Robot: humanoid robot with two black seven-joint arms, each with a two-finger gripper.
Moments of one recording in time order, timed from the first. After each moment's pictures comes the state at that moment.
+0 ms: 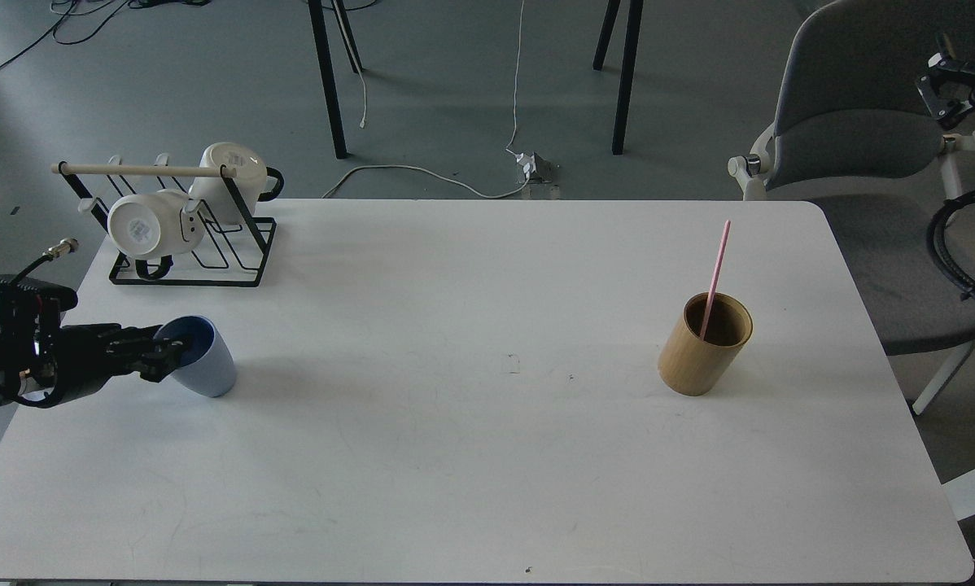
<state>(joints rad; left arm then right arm) -0.68 0.89 -0.16 -0.95 1.65 -0.04 -0.35 0.87 -0.53 0.99 0.46 0.12 0.49 0.18</state>
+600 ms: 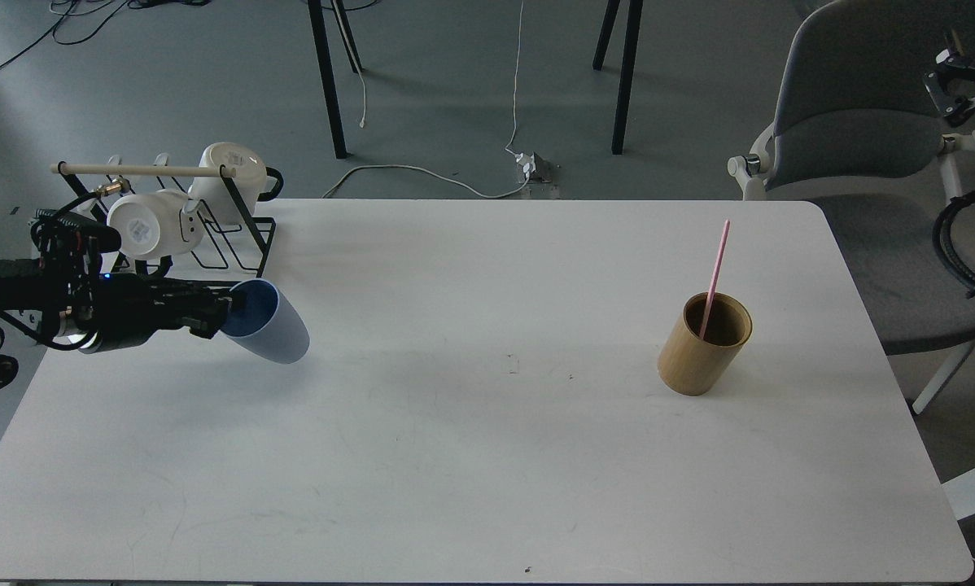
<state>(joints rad) -0.91 0.91 -0.16 -1.19 1.71 -0.25 -0.39 0.87 -0.54 0.99 0.46 0.12 0.49 0.18</state>
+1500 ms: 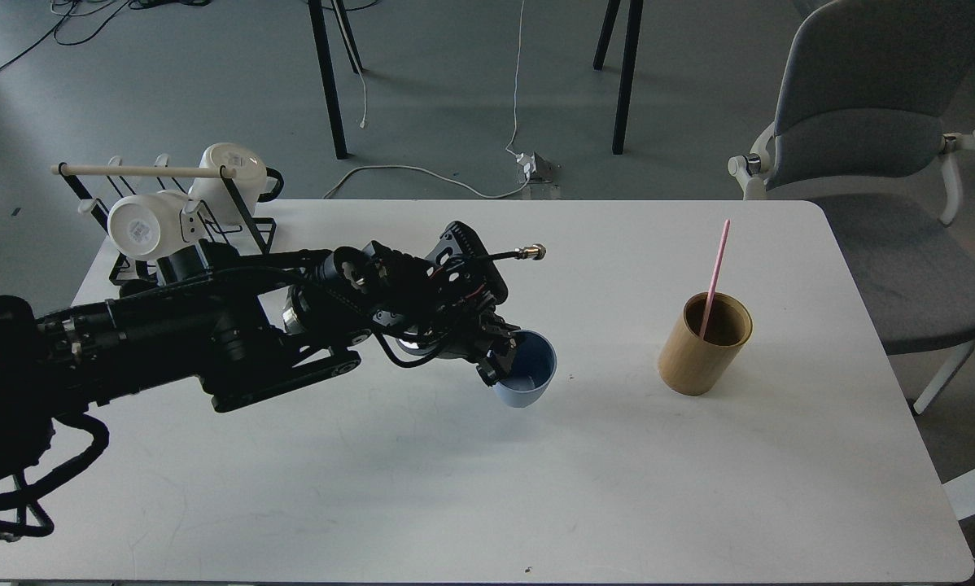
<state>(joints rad) -1.10 0.19 -0.10 -1.14 2.06 -0.49 -0.16 0.85 -0.65 1.00 0.46 0.12 0.49 0.18</state>
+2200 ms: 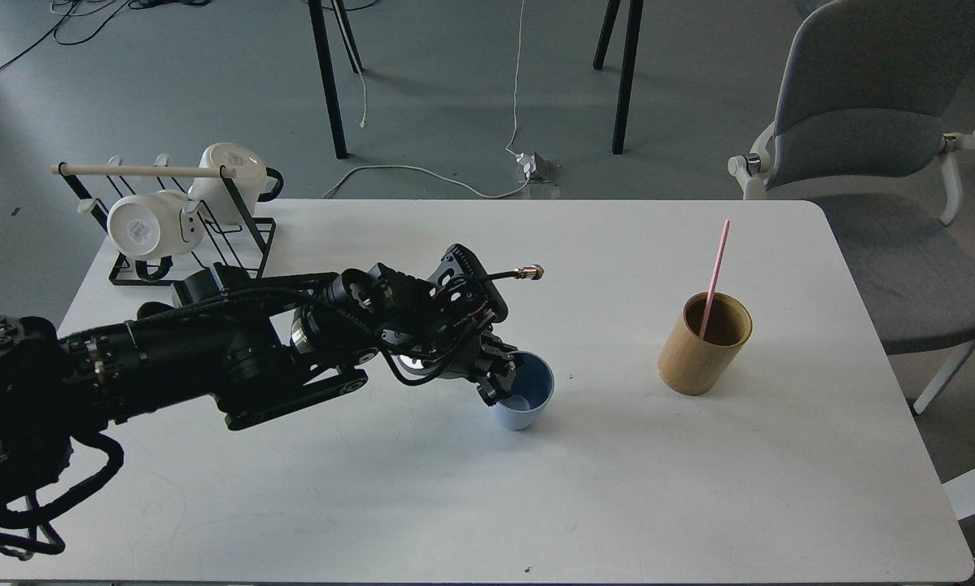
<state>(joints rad) -1.04 0.17 -0.10 -1.12 2.05 -0.49 -0.15 0.83 -0.65 1.00 0.46 0.12 0.49 0.18</state>
